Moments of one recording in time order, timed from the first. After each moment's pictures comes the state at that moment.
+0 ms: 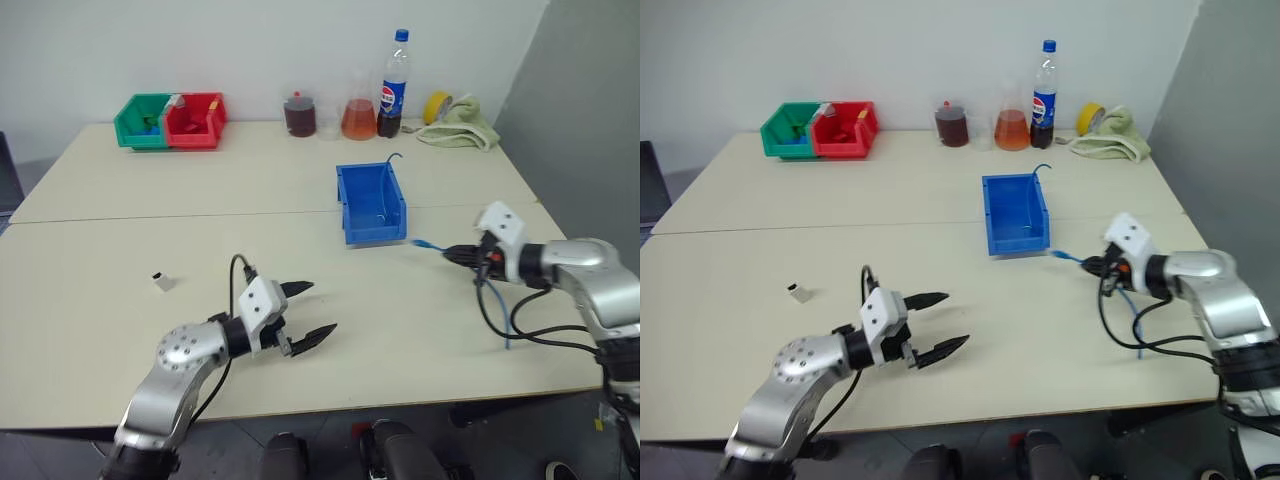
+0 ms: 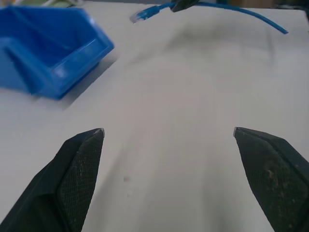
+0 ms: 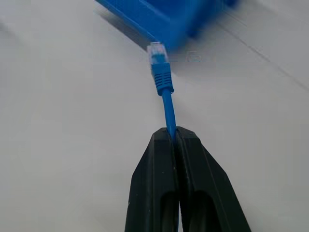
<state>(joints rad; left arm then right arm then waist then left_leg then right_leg) 0.03 0.49 0.00 -0.41 -0.26 0.29 -0.82 -0.59 -0.74 0.17 0.05 0.24 0.51 1.01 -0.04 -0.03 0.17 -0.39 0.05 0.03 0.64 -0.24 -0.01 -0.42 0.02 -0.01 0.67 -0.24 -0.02</state>
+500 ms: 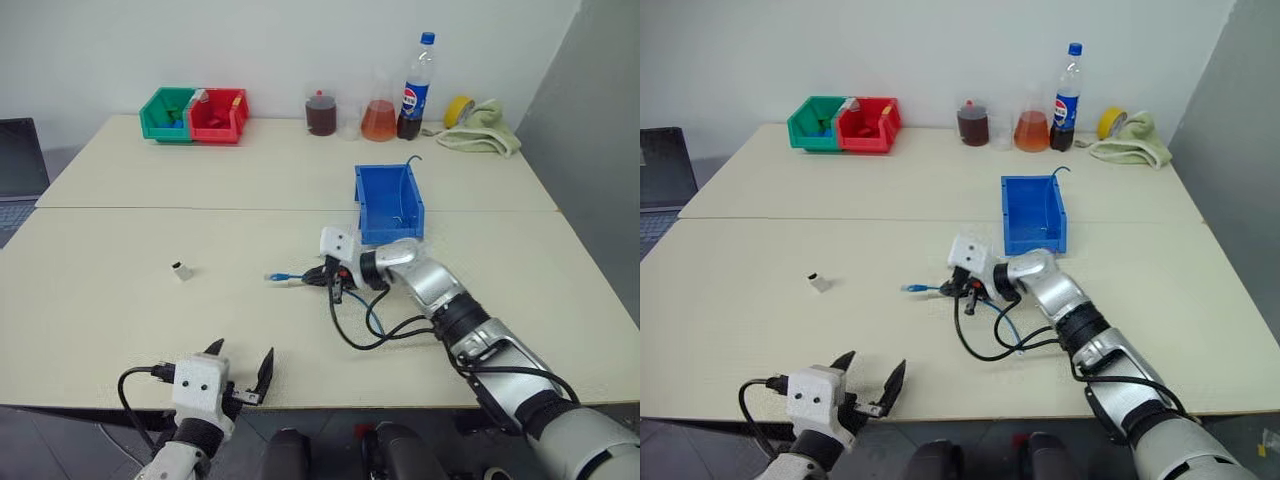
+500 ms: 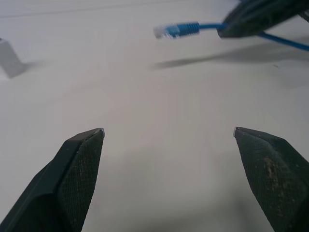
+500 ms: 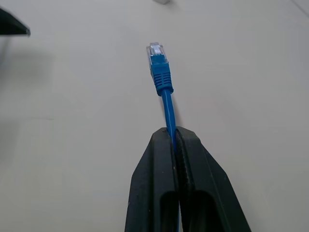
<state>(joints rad) 0.63 0.11 0.06 -0.68 -0.04 0.18 -0.24 -0.91 -0.13 0.47 0.65 0.02 0.17 1.00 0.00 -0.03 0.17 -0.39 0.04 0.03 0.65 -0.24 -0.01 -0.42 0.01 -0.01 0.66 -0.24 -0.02</state>
